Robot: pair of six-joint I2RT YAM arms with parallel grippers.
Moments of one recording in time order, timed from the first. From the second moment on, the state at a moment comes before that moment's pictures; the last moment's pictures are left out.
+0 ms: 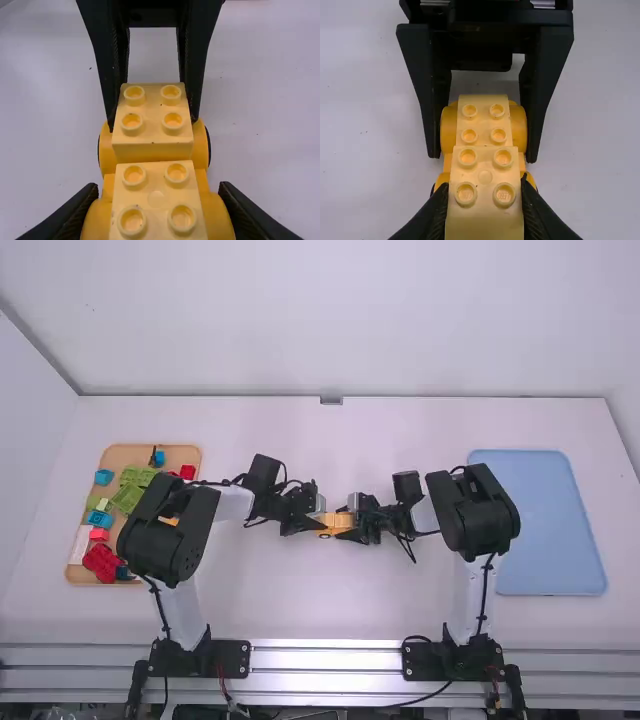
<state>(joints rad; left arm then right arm) -0.27 1.93 0.87 -0.04 0.90 1.04 0.24 2.16 0.75 0.42 -1.13 -0.97</state>
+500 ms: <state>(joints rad) -0.27 1.93 0.87 -0.04 0.90 1.04 0.24 2.16 0.75 0.42 -1.13 -0.97</state>
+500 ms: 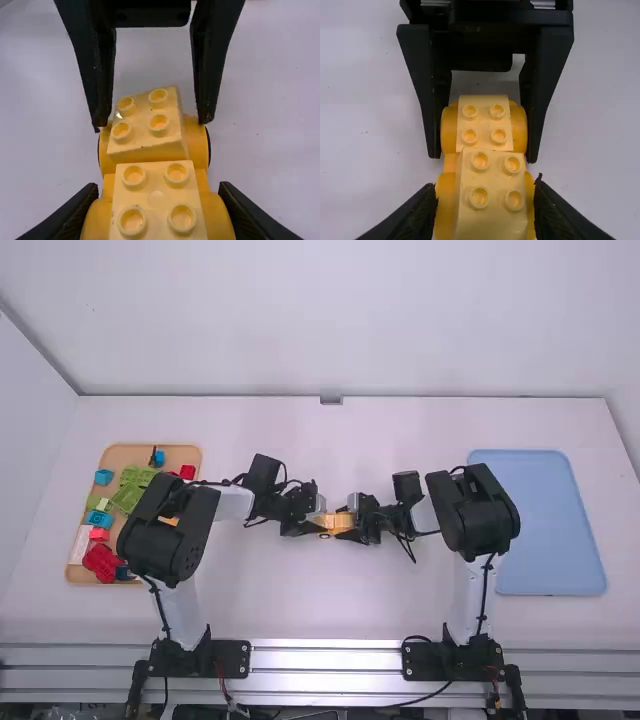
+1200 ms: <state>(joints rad) -0.26 1.92 0.88 -0.07 0.94 1.04 0.24 2.16 0.75 0.42 -1.13 -0.97</state>
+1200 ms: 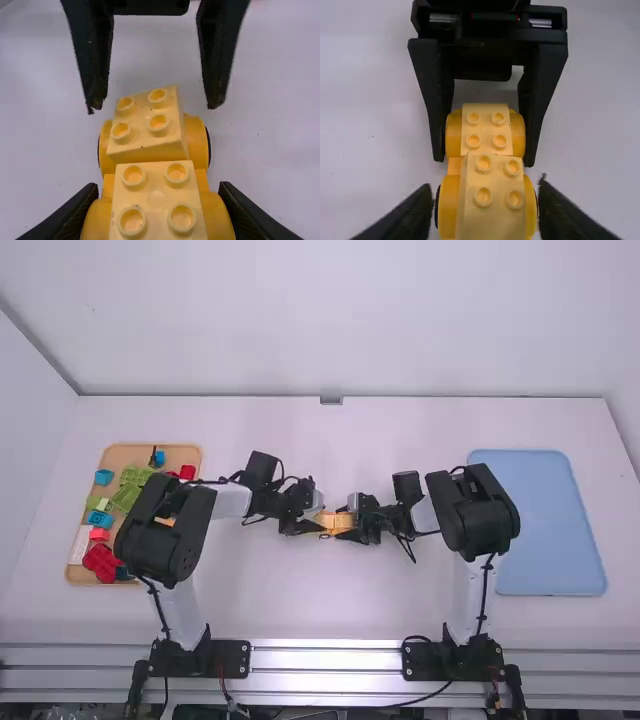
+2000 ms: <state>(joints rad) -0.28 1.92 0.90 -0.07 0.93 0.95 0.25 2.16 0.74 0.41 -1.15 -0.98</state>
